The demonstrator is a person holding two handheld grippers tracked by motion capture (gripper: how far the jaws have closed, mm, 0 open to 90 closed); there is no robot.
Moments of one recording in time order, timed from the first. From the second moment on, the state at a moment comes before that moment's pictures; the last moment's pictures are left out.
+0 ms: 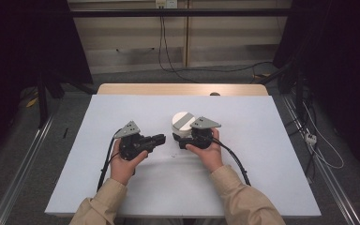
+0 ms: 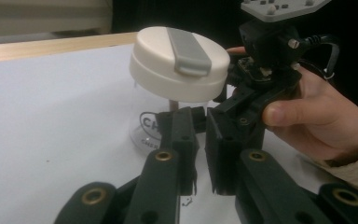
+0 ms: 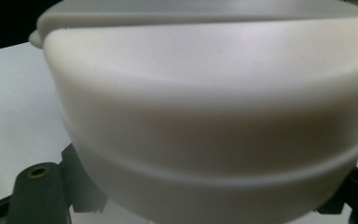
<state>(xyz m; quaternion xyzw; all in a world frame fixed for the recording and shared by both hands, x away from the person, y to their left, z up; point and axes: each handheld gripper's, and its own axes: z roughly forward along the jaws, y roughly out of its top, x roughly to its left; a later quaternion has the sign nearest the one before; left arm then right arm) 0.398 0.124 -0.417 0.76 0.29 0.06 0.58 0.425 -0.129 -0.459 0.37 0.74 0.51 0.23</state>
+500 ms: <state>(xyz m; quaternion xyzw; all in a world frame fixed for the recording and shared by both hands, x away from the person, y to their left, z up) 0.406 0.108 -0.416 0.77 0.30 0.06 0.56 0.425 -0.130 -0.460 0.37 0.74 0.51 0.23</state>
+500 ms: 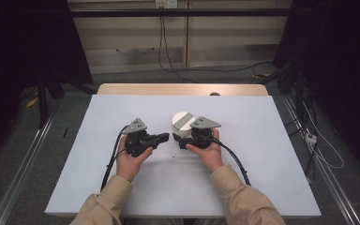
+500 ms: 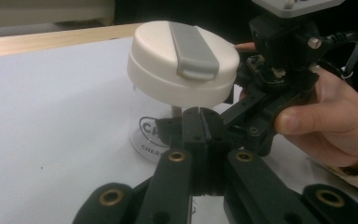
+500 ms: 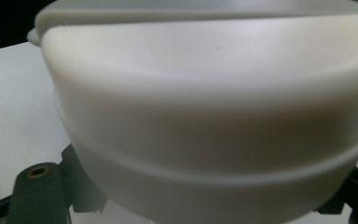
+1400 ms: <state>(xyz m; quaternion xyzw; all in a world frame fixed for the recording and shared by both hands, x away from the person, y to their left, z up) 0.414 0.083 -0.407 0.78 0.30 0.08 0.54 0.425 -0.130 -0.461 0.37 0.74 0.51 0.23</state>
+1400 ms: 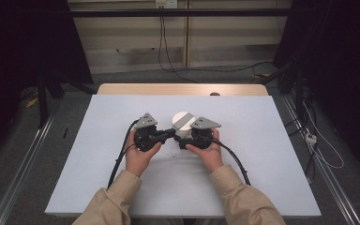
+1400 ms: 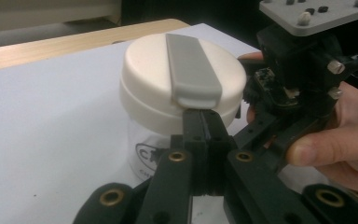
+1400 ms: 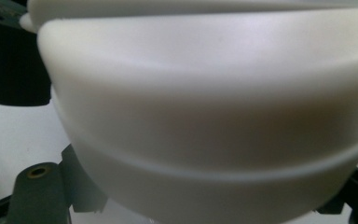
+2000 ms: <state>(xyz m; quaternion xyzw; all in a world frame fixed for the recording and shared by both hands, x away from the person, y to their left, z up) 0.417 0.079 -0.385 0.78 0.30 0.09 0.55 0.425 -0.129 -0.462 0.37 0.74 0.51 0.23</state>
